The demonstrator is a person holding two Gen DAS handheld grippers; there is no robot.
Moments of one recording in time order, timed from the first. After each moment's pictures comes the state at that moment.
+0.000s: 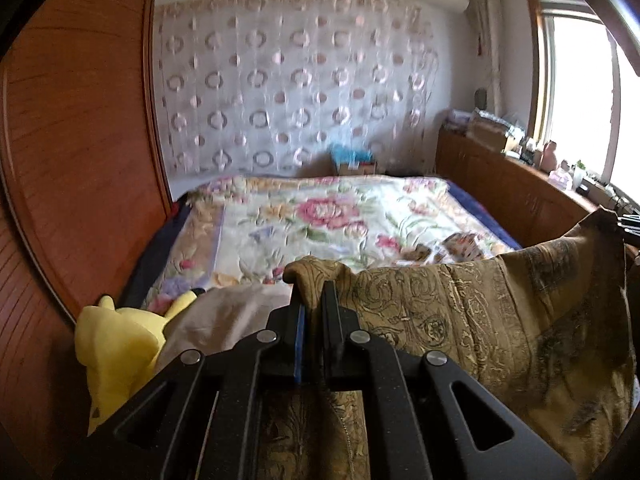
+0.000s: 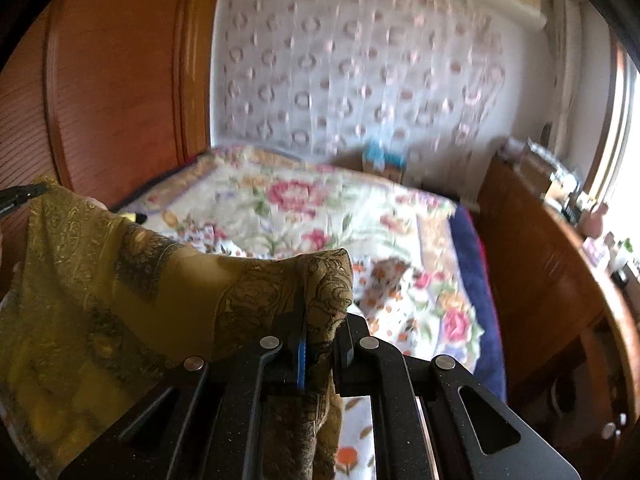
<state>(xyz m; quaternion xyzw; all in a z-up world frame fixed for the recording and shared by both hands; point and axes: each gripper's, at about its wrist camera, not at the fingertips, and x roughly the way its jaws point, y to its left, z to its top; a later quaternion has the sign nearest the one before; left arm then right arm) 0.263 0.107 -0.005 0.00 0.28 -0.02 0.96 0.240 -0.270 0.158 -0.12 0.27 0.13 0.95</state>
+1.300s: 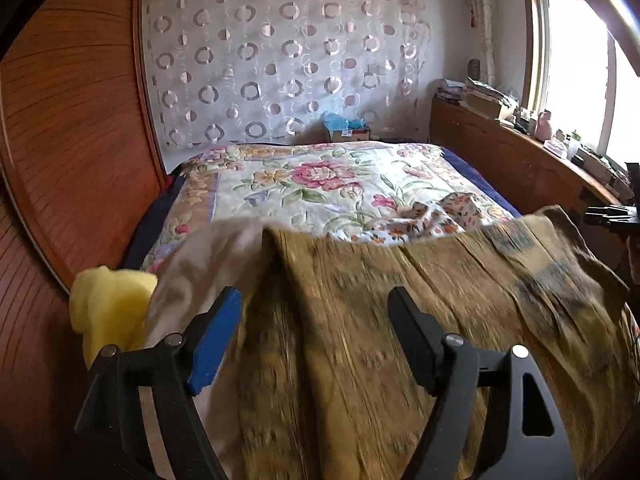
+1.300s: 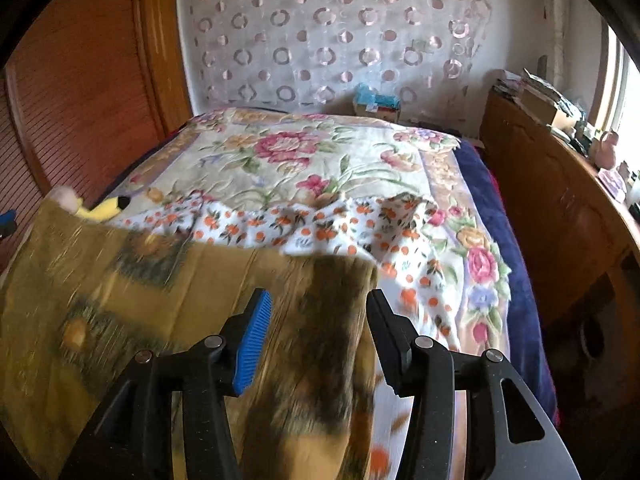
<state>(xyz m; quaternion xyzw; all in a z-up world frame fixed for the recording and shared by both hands) 0.220 0.109 -0.044 0.01 0.32 -0.04 0.95 0.232 -0.319 0.108 -0.06 0.34 0.13 0.93</state>
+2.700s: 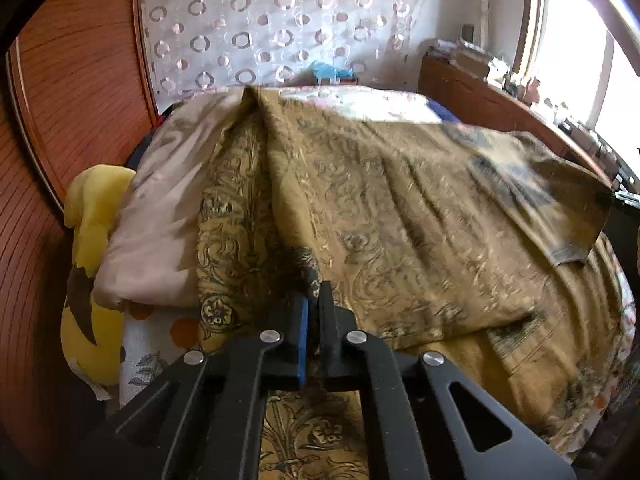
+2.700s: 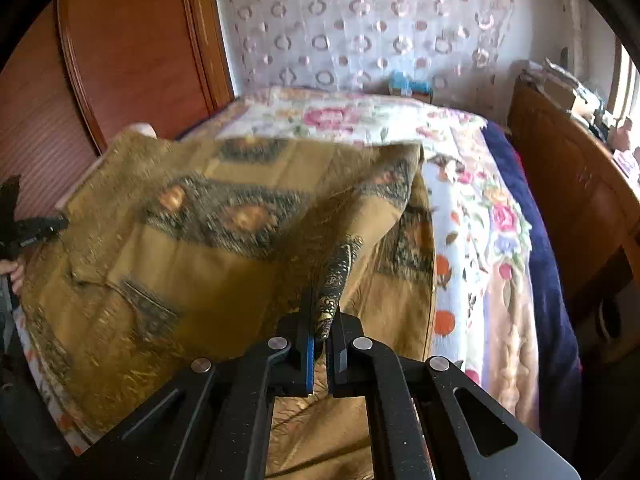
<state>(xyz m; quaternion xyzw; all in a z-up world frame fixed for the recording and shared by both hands) 0.124 0.093 -0.089 -0.02 0.39 -0.06 0.92 0.086 -0.344 0.096 -0.06 0.34 0.18 0.92</state>
